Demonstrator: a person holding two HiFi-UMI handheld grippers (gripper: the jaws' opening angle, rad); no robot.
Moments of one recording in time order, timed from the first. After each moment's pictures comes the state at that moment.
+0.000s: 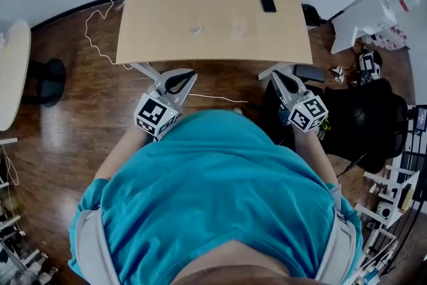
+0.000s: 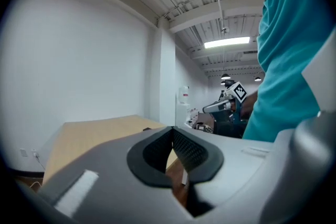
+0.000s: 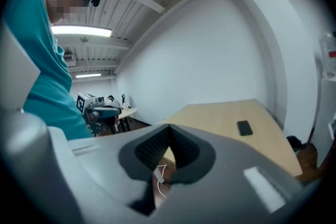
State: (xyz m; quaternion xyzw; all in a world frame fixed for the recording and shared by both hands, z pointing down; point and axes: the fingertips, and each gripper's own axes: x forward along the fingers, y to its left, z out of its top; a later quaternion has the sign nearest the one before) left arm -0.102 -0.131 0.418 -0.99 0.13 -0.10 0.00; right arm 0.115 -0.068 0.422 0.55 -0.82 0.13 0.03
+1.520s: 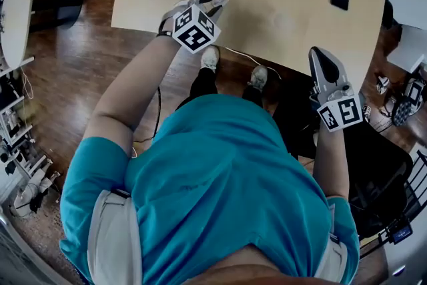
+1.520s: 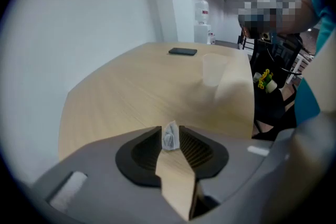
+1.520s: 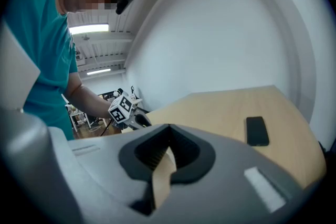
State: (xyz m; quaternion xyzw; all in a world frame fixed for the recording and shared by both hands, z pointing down) left arm -0.017 -0.375 0.672 -0.86 0.17 -0.48 -0.02; right arm 0.194 -0.255 0.519 0.47 -0.86 0.16 0.07
